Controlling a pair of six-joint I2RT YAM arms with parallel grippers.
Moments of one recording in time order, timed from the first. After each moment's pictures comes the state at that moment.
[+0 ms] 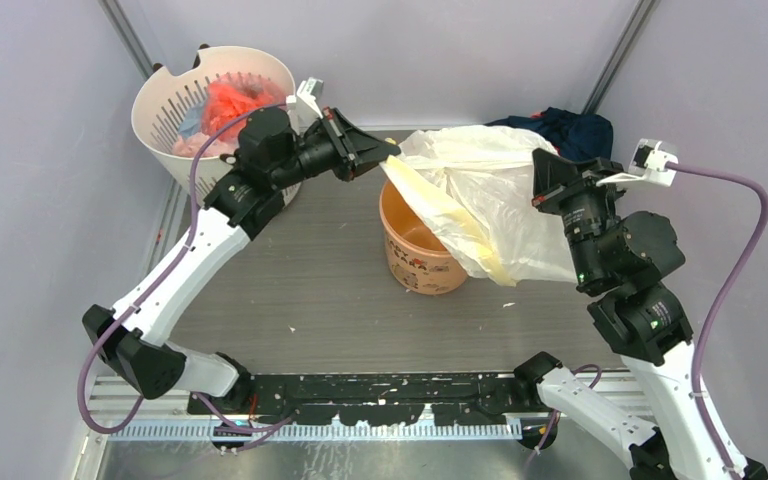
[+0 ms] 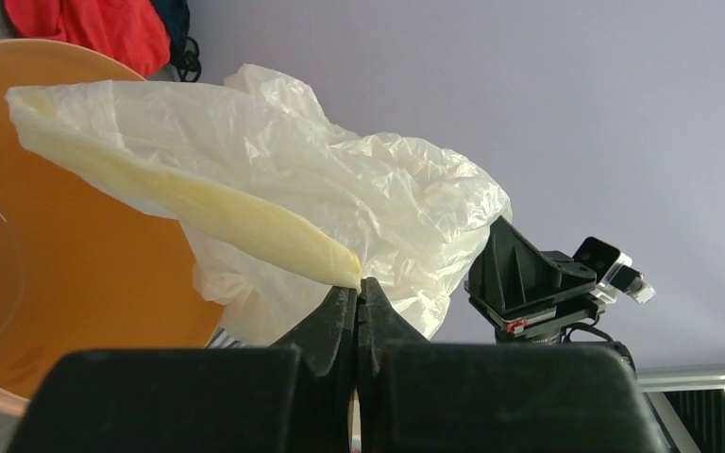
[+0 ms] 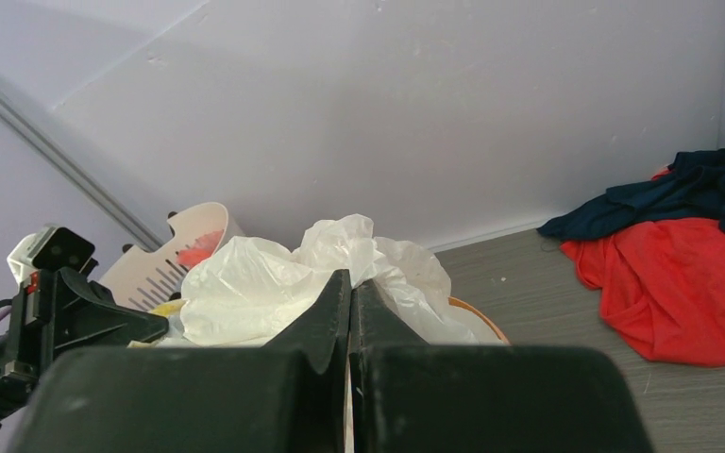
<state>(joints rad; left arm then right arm) -0.61 1.38 1.51 -0.14 0.42 -1.20 0.53 0.75 1.29 -0.34 0.44 0.42</state>
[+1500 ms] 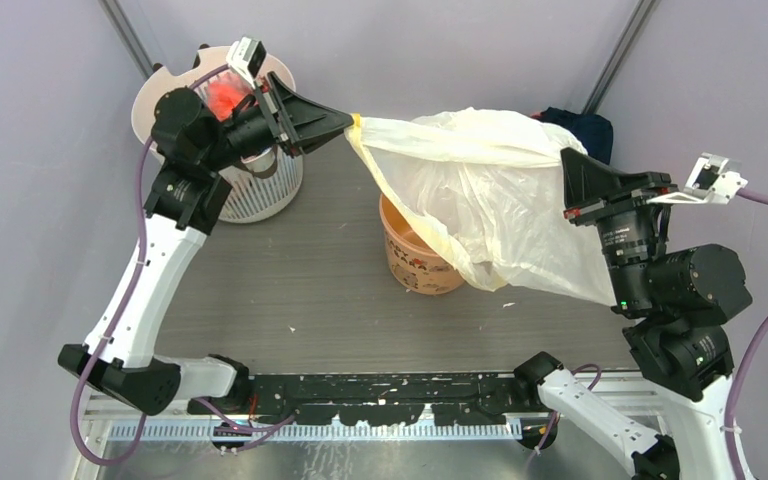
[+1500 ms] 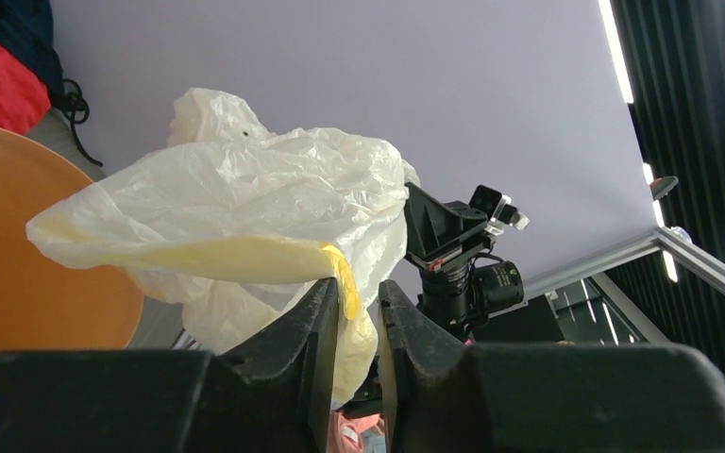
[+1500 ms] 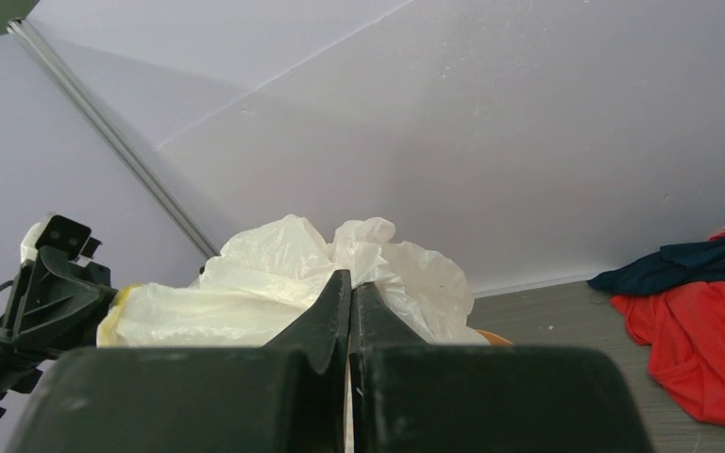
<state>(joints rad) -0.38 1.30 1.65 -0.08 0.77 -1.27 0.53 0.68 1.41 -0.38 0.36 0.40</state>
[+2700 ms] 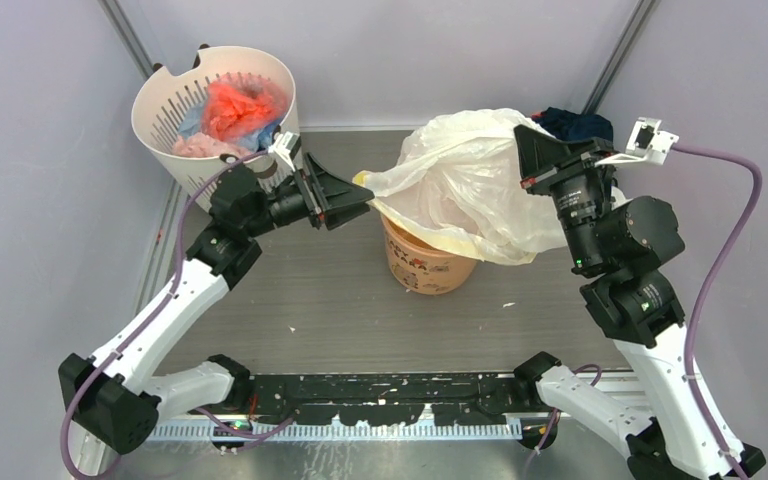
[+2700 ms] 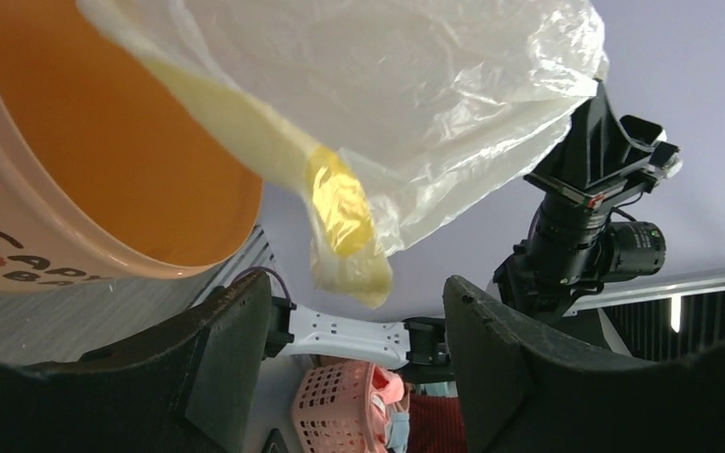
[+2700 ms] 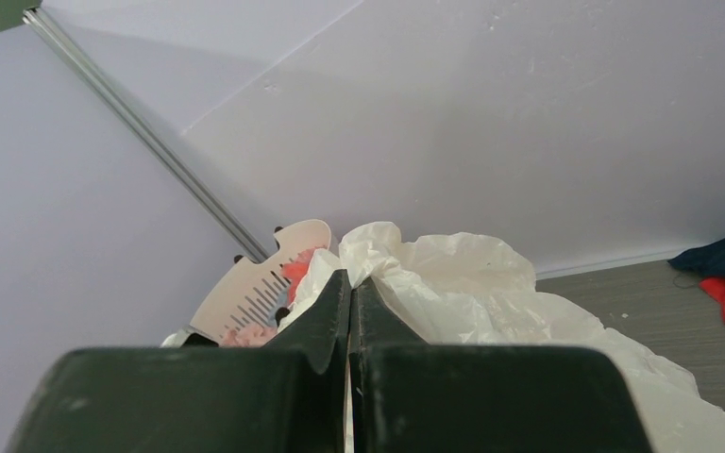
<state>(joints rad) -0.50 1.10 1.04 0.10 0.63 -1.26 0.53 0.82 1.34 -0.21 0.30 0.52</state>
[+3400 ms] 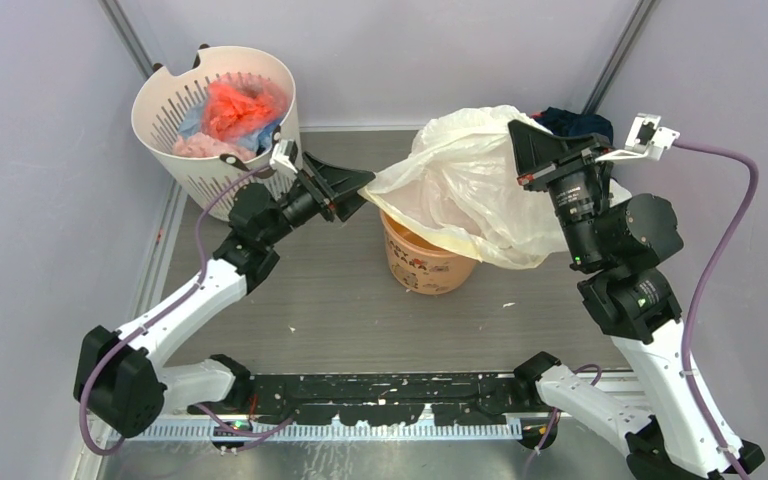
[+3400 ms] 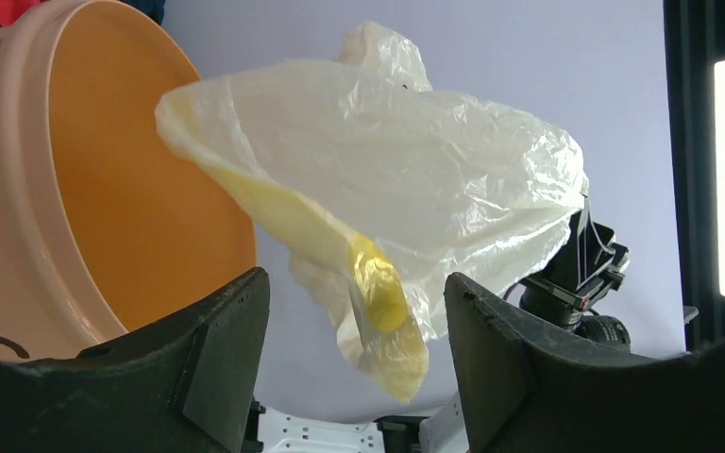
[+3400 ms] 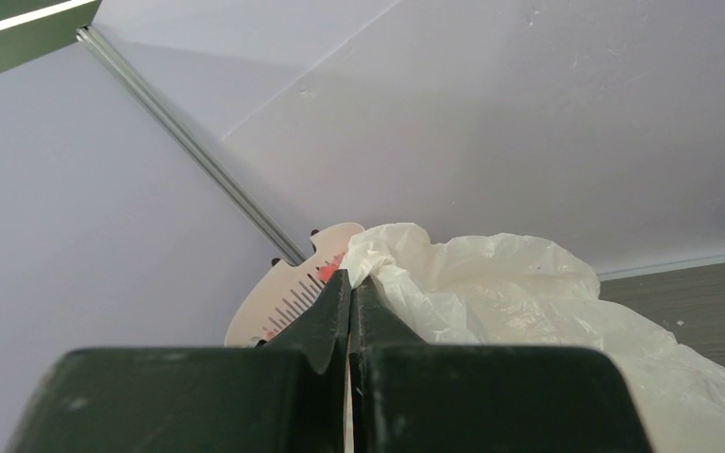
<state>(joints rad) -0.53 1.17 0.85 0.50 0.40 -1.44 0.53 0.84 1.34 -0.16 0.26 0.59</state>
